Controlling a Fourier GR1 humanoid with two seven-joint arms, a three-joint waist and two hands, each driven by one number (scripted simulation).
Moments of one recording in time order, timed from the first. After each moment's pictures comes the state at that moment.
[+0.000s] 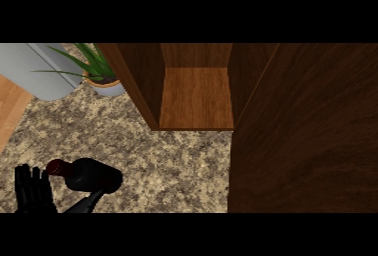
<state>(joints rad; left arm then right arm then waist) 0.38 0.00 0.02 -1.73 0.21 0.48 -0.27 0.09 -0.09 -0.03 -2.38 -0.28 0.24 0.41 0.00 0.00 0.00</state>
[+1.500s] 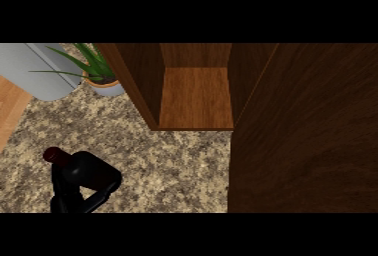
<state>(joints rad) 0.11 0.01 0.17 -1.07 0.44 0.25 -0.64 0.09 -0.06 -0.01 -2.39 -0.22 0.24 0.41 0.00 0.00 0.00</state>
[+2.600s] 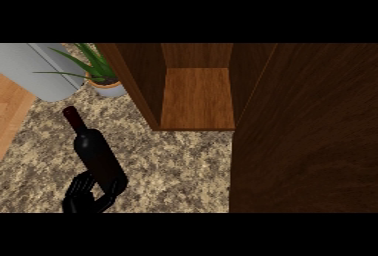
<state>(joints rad) 0.03 0.02 0.16 -0.85 0.51 0.08 -0.82 0.06 -0.05 -0.02 -2.36 -0.21 0.25 0.40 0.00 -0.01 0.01</state>
